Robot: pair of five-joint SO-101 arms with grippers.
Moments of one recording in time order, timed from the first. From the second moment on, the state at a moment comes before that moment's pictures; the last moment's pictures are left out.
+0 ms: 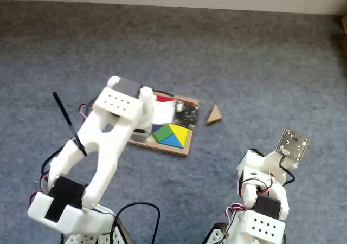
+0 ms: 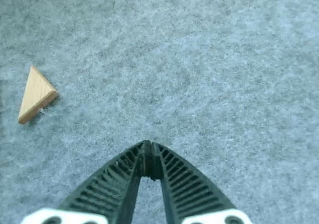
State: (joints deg) left arm 14.7 -3.1 17.9 76.0 -73.4; right arm 13.6 -92.1 96.0 47.4 -6.6
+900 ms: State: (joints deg) left arm 8.2 8.6 17.9 60.4 -76.0; right arm 13.6 -92.1 96.0 47.4 -6.6
